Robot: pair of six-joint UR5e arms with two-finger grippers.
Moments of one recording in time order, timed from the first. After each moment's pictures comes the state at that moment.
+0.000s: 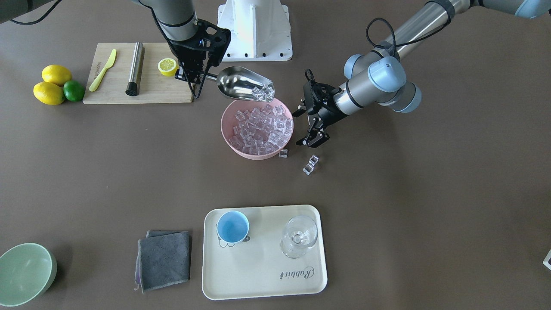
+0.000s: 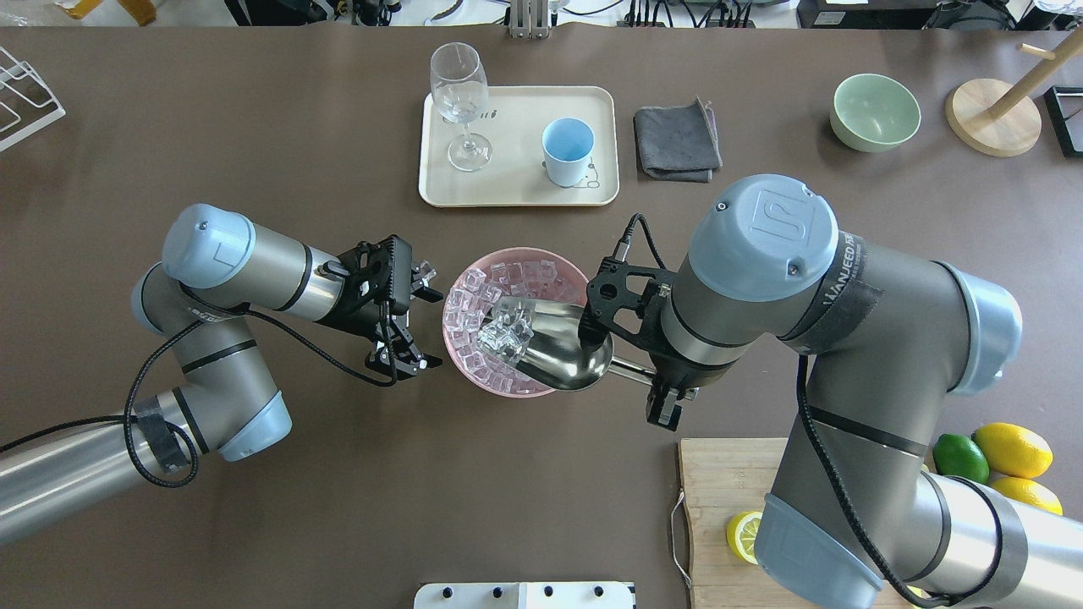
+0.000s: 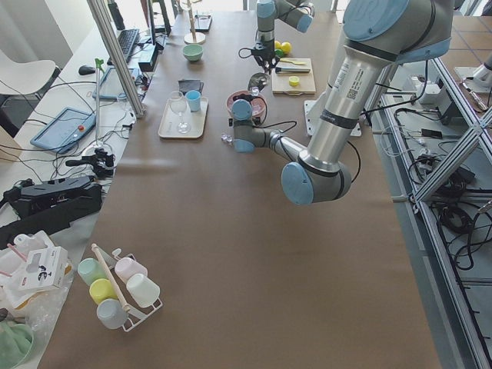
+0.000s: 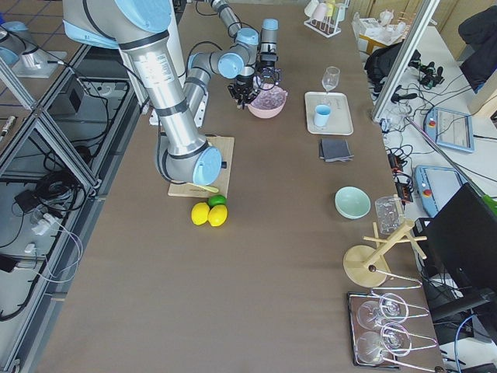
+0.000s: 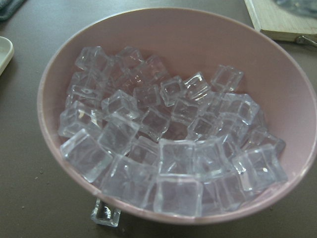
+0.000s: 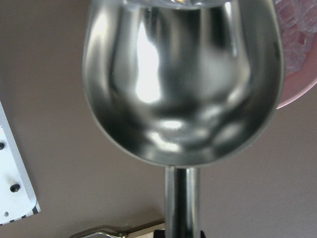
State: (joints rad) left arm -0.60 -2.05 -1.41 -2.66 -2.16 0.03; right arm 0.50 -1.04 2.08 -1.92 1.99 -0.02
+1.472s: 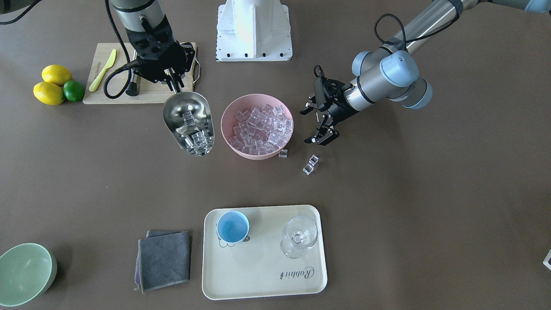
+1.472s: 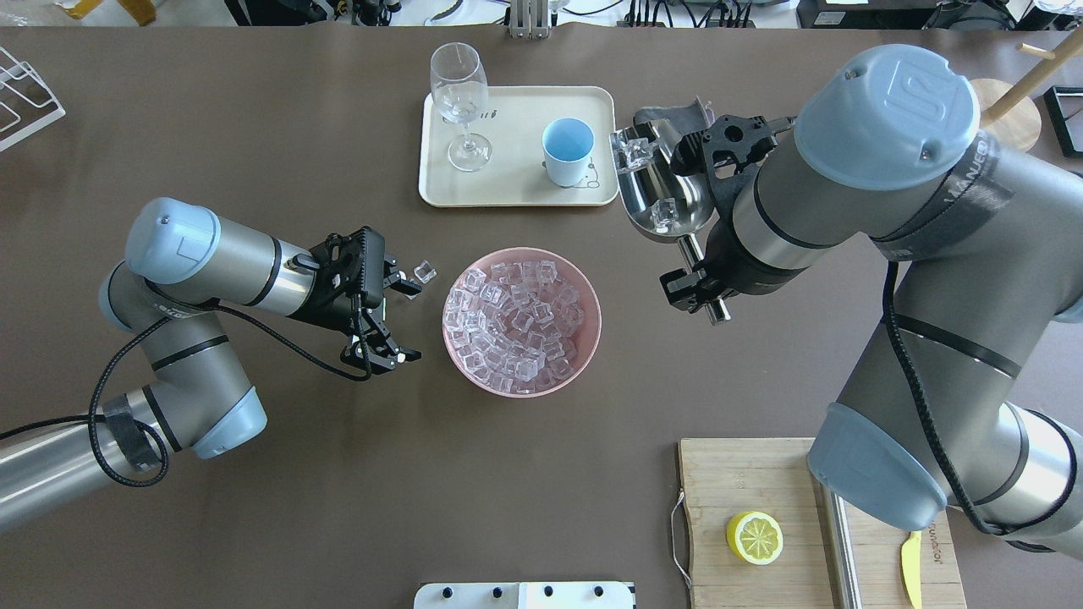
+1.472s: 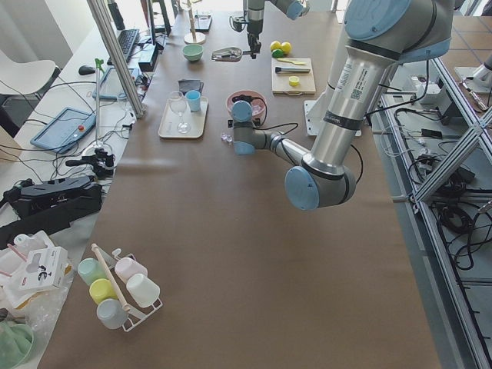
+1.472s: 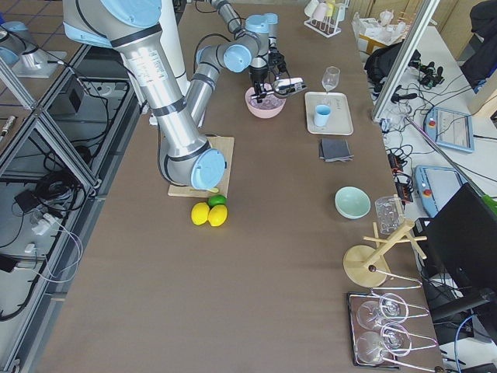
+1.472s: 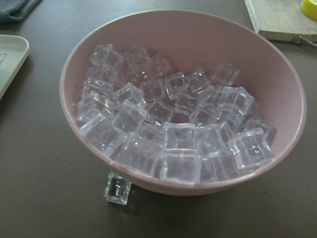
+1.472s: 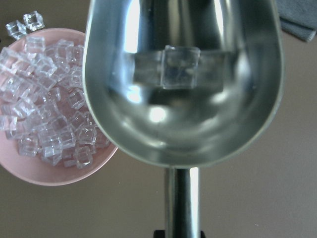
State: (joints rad) left arm -0.63 -2.00 -1.46 -2.66 -2.17 0.03; right arm 0.66 -1.04 2.14 -1.92 2.00 0.76
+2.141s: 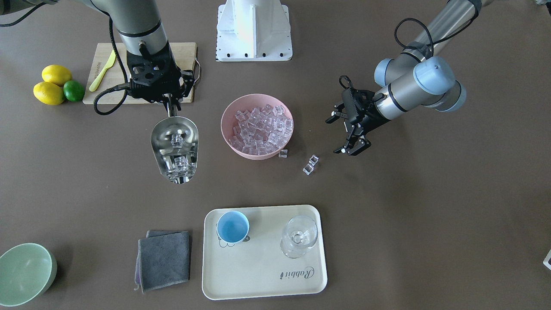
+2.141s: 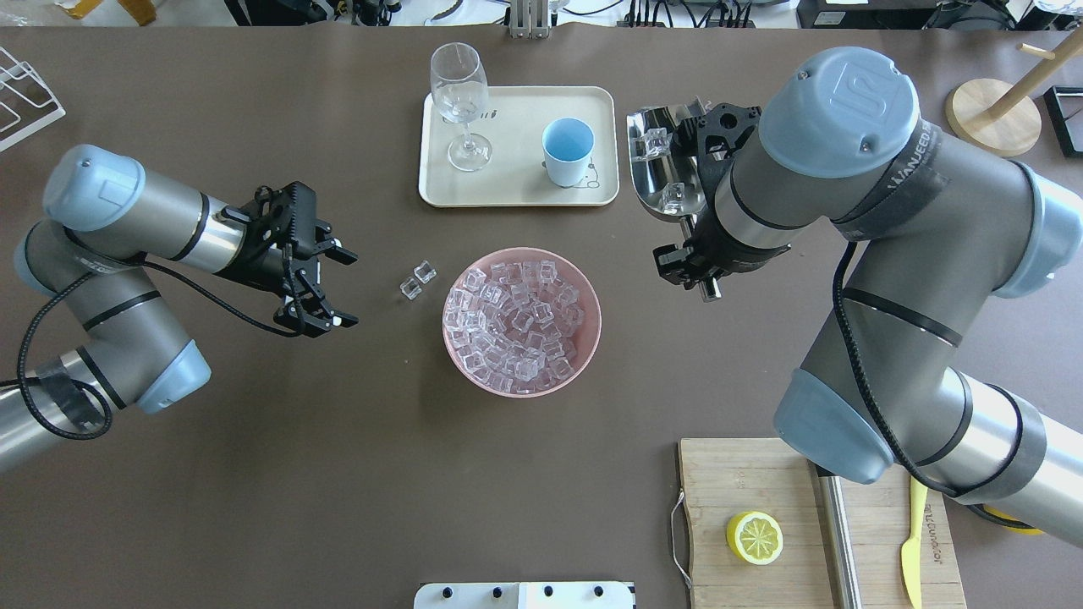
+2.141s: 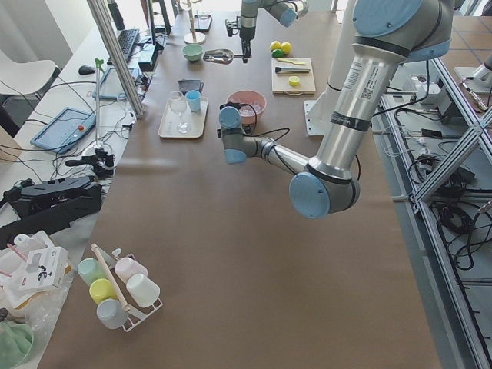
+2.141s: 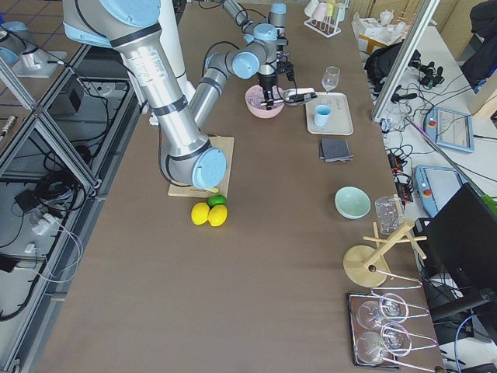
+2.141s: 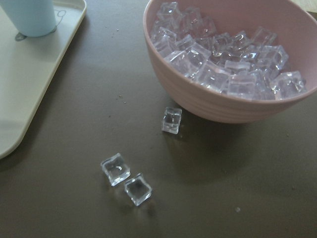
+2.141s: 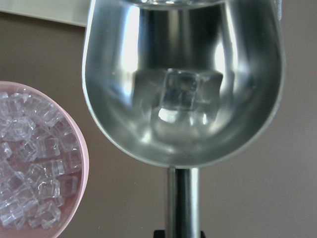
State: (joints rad) left arm -0.75 -1.95 -1.47 -2.61 -2.28 0.03; right arm 0.68 -1.03 2.03 -1.86 1.94 0.87
